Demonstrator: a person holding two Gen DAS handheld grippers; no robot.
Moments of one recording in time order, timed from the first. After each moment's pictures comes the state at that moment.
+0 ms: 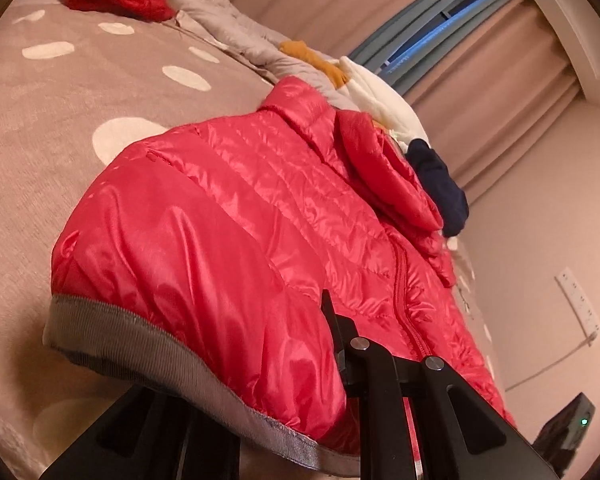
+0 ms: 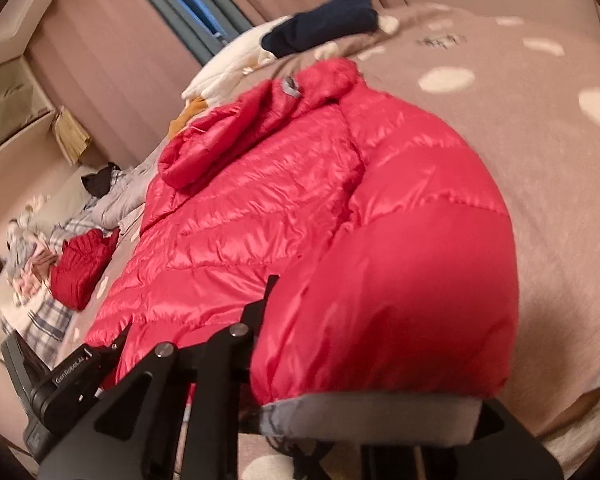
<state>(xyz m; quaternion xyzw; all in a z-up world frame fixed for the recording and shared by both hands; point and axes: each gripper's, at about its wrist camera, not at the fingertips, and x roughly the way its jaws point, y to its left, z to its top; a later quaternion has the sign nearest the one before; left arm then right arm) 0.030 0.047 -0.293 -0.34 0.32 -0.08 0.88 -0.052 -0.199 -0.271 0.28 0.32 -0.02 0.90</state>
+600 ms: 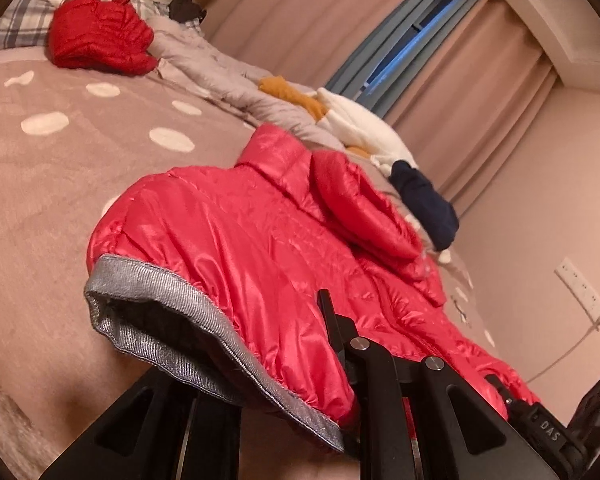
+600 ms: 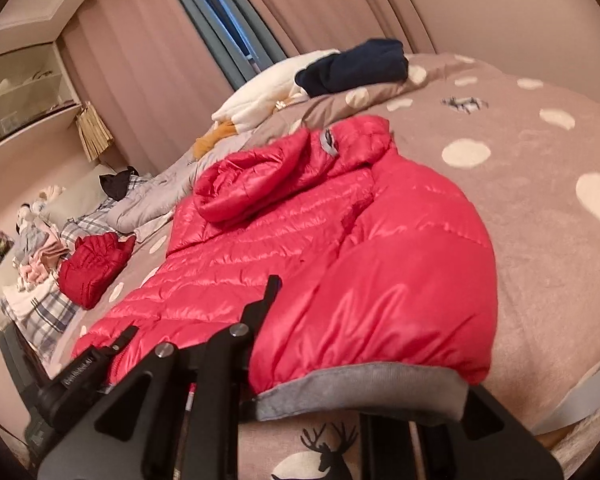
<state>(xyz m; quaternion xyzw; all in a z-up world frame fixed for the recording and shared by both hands) 0.015 0.047 -0.253 -0.29 0.26 -0.07 0.92 -0.061 -0.193 -0.221 0.22 0.28 -0.01 0.94</state>
